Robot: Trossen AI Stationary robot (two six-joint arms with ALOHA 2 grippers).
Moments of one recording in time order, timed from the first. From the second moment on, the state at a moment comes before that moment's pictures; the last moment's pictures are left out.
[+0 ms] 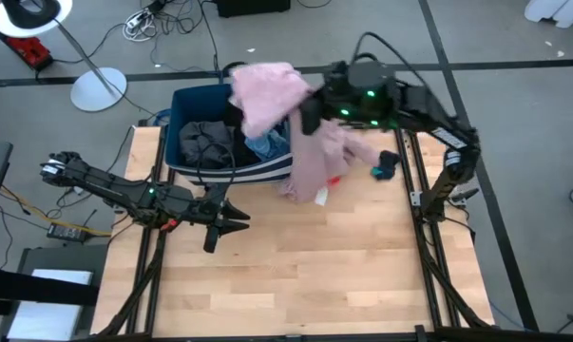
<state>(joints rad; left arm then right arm) -0.31 0.91 0.65 0.03 -0.17 -0.46 -0.14 1.72 2.32 -0.86 0.31 0.49</state>
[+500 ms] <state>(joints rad) -0.34 0.91 0.65 0.02 -0.17 -0.48 -0.29 2.04 2.32 -0.67 0.08 0.53</state>
